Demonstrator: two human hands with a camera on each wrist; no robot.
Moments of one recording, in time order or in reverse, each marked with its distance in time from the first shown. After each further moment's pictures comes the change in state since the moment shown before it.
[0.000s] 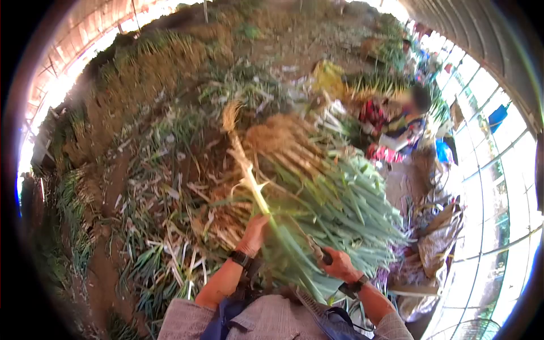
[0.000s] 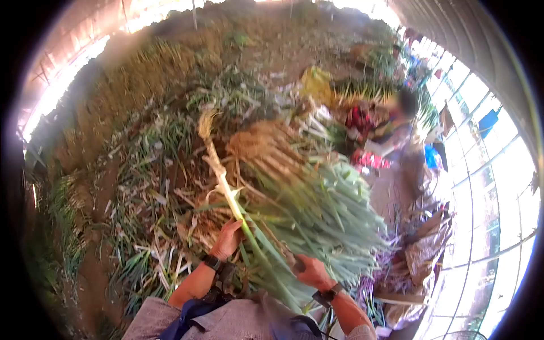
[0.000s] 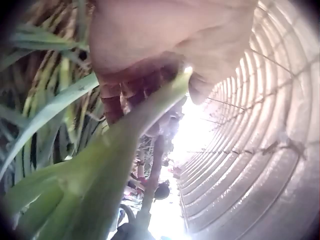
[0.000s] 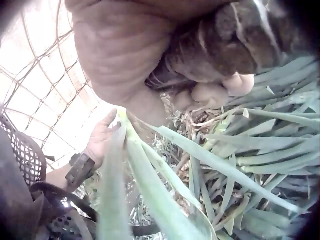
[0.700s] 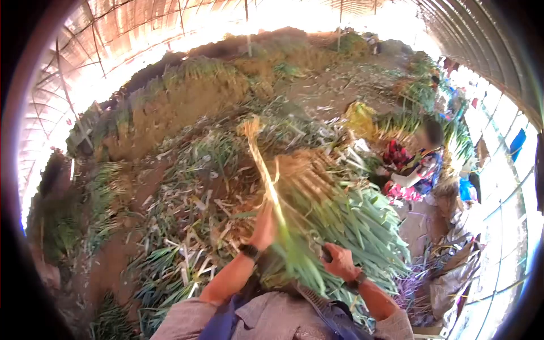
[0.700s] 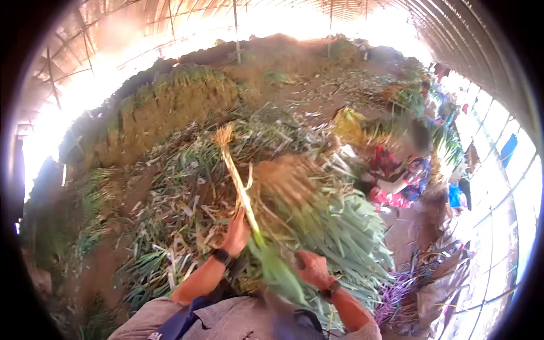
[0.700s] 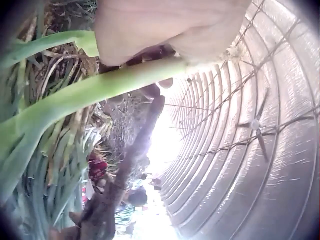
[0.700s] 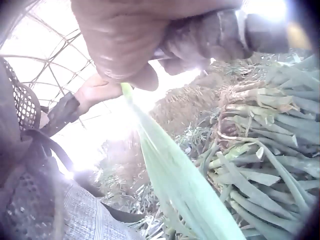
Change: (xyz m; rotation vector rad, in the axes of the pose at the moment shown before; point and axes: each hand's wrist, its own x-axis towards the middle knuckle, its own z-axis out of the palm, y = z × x) left_hand 0.028 -0.003 0.043 0.532 0.186 0.710; right_hand 0.034 0.026 -0.050 -0.048 0.246 -0.655
